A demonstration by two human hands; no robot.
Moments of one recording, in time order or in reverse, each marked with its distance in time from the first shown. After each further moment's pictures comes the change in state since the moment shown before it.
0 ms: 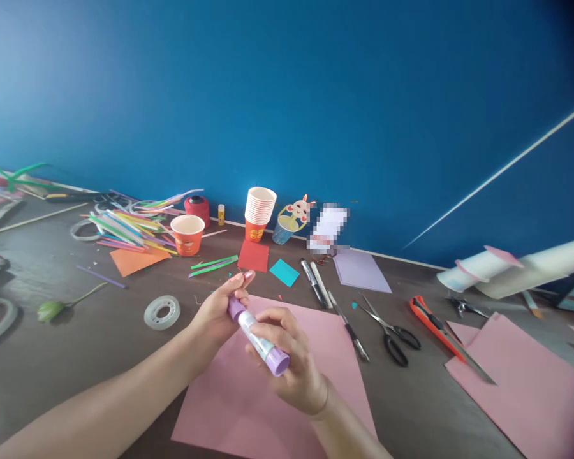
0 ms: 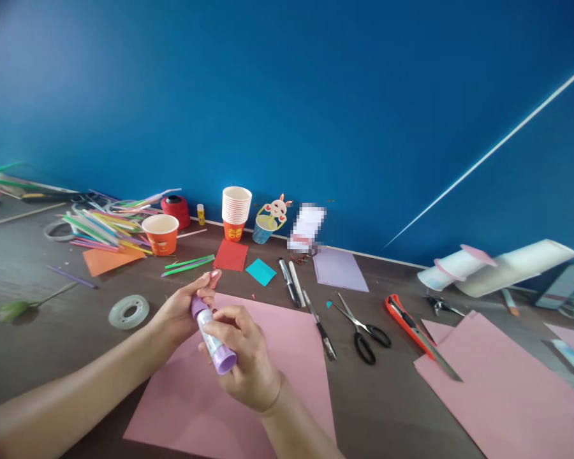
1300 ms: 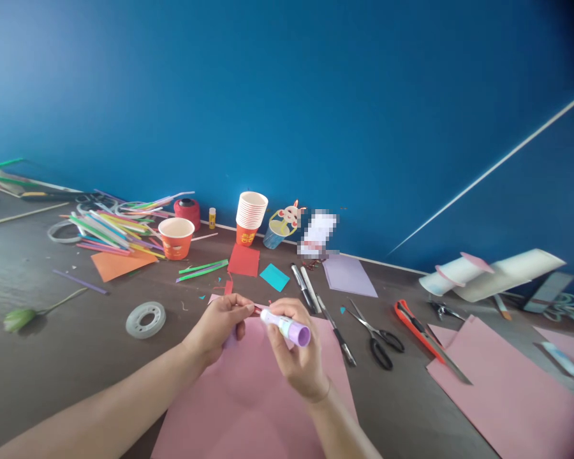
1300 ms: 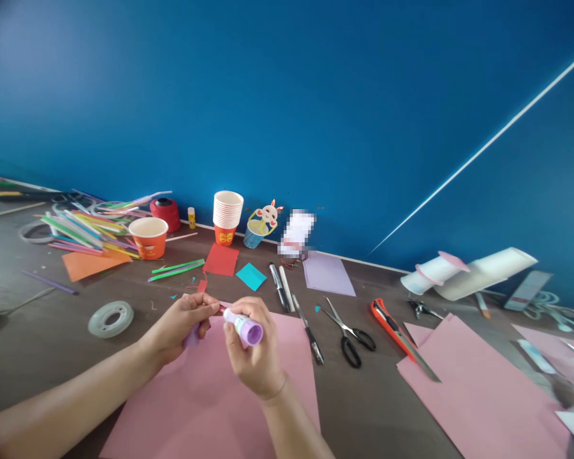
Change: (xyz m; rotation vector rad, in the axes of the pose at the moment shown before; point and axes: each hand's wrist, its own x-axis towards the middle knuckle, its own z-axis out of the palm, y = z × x) left_hand -0.005 -0.020 -0.007 0.766 -0.038 0.106; right_hand 0.003 0.015 -0.025 -0.029 0.139 0.175
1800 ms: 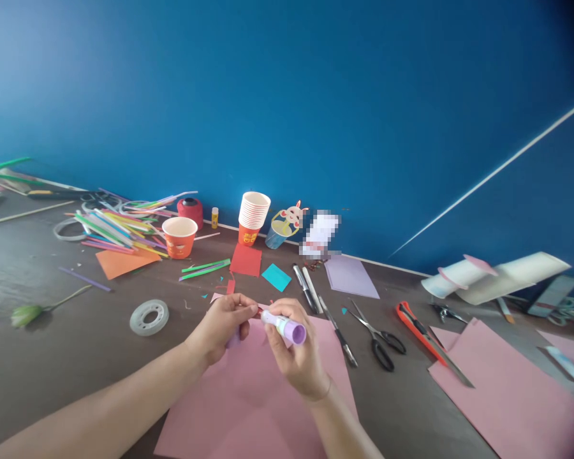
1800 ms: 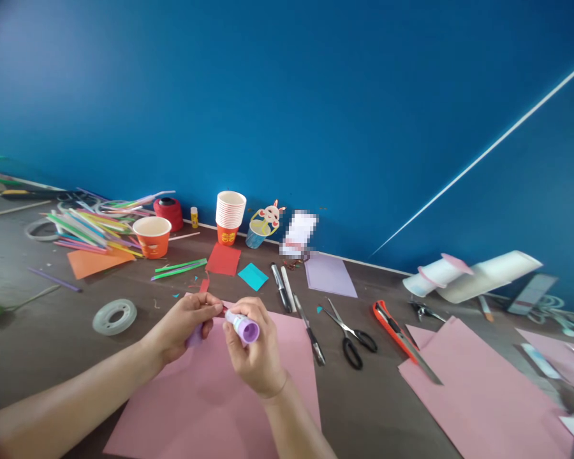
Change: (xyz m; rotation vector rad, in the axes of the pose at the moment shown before) left_hand 0.000 -0.002 0.000 0.031 -0.043 0.018; right_hand 0.001 0.000 0.004 -0.010 -0.060 0.009
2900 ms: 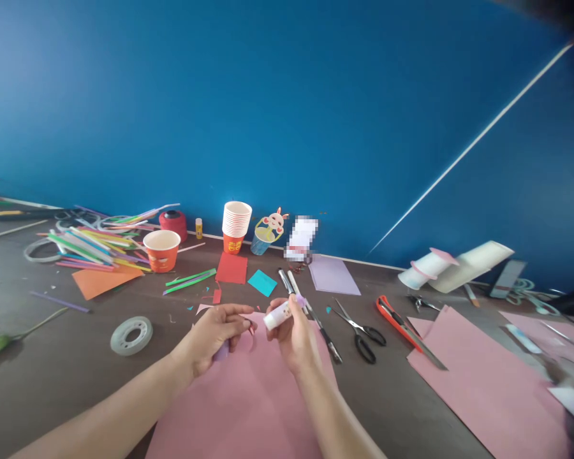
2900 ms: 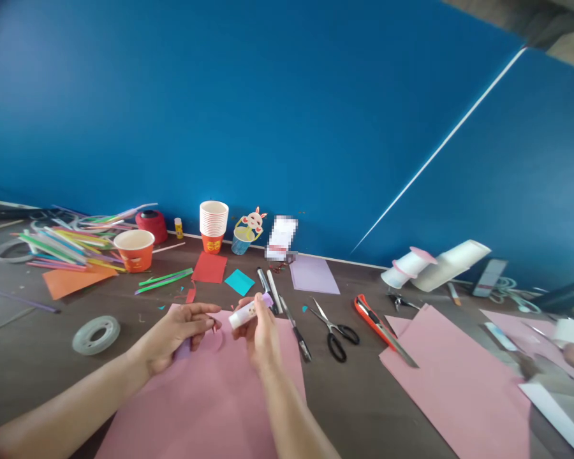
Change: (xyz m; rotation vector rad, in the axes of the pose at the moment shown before) left_hand -0.003 0.008 0.004 0.012 -0.125 -0.041; right_hand 0.007 0.030 0.001 0.973 0.373 0.693
